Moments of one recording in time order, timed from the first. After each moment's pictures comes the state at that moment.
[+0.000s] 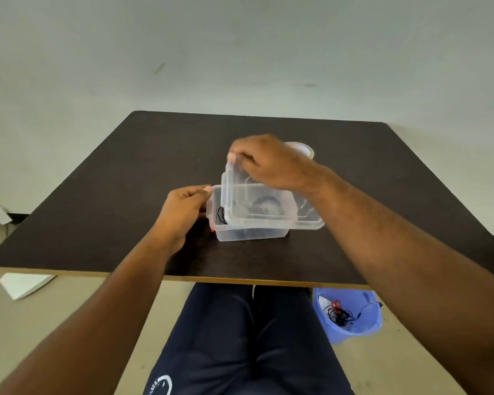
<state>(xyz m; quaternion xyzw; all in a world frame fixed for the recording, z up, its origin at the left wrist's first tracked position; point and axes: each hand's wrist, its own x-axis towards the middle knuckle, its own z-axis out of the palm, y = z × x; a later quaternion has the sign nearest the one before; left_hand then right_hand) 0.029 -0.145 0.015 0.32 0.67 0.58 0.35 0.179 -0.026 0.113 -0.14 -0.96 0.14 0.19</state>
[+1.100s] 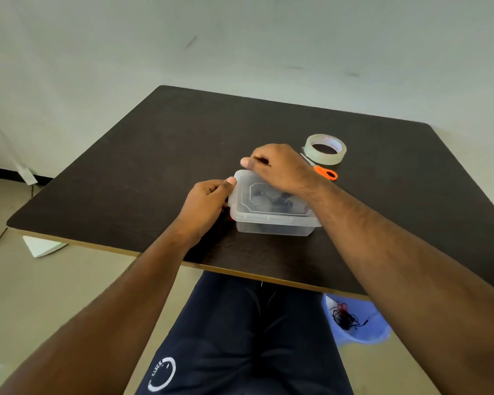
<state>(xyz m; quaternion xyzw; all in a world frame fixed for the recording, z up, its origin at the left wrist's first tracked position) 0.038 -0.154 0.007 0.37 0.71 0.52 0.29 0.143 -0.003 0.054 -0.24 -0.94 0.19 0.17</state>
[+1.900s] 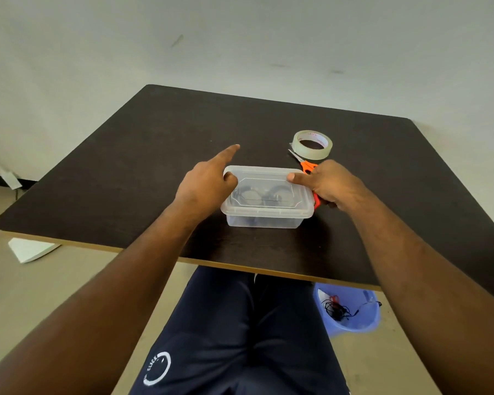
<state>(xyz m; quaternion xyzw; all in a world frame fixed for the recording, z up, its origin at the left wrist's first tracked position) 0.044 -0.133 0.041 0.50 0.80 0.32 0.10 0.227 0.015 0.053 -0.55 -0.79 0.28 0.08</state>
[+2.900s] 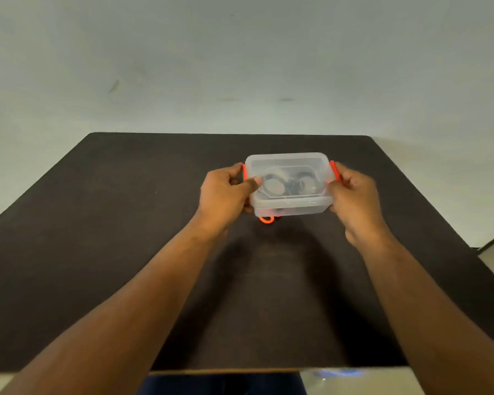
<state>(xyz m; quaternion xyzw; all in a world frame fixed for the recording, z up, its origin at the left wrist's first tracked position) 0.111 0.005 0.068 0.41 0.62 0.59 0.32 0.295 0.098 0.054 -0.49 -0.61 0.41 0.47</state>
